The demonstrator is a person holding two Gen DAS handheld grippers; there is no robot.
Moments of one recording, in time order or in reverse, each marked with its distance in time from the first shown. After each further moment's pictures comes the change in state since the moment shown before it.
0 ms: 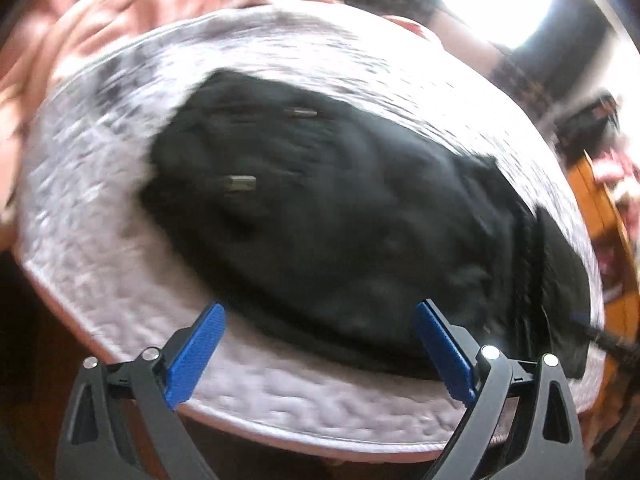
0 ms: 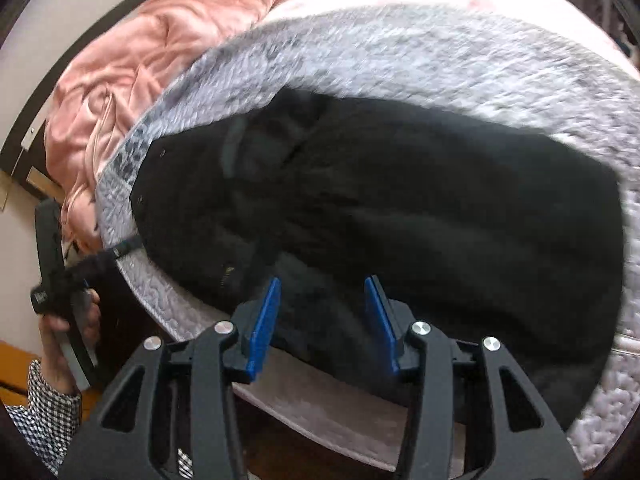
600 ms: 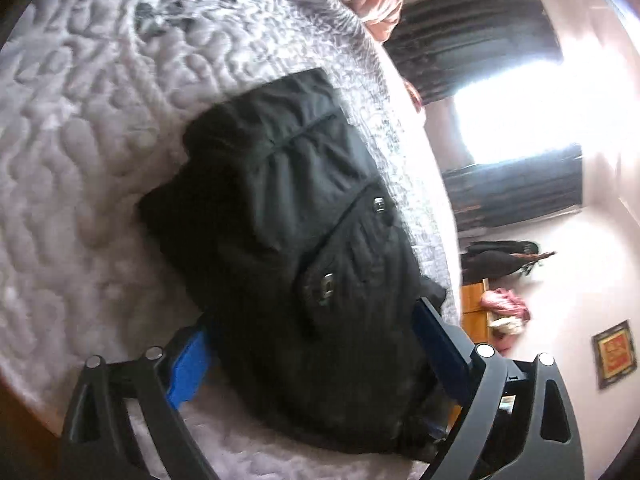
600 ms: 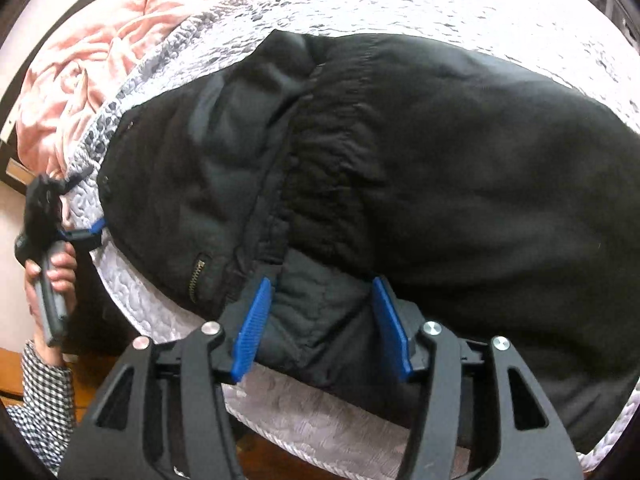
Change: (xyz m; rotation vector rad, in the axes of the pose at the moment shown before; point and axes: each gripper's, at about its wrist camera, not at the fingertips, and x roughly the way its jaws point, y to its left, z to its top) left arm 0.048 0.102 0.033 -0.459 -0.026 -0.494; right arm 0.040 -0.004 -0.007 0.000 0.078 -0.060
